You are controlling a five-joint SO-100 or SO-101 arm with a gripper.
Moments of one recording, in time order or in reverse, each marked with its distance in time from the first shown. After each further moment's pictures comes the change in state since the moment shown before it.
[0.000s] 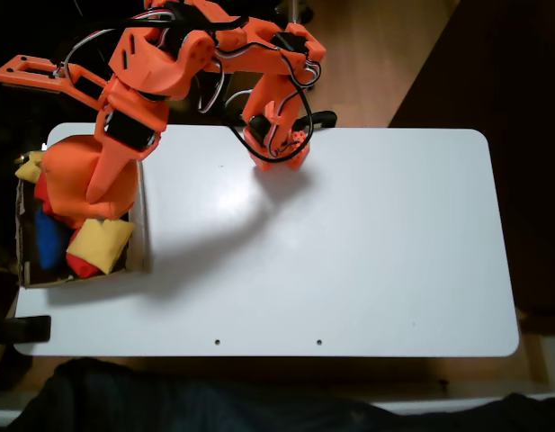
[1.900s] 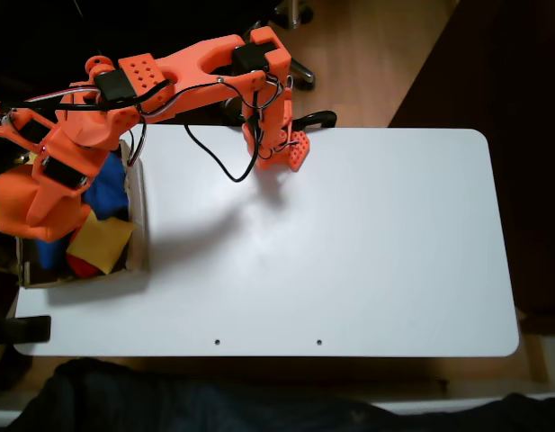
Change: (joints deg) arm 7.6 -23.0 0.1 -25.0 0.0
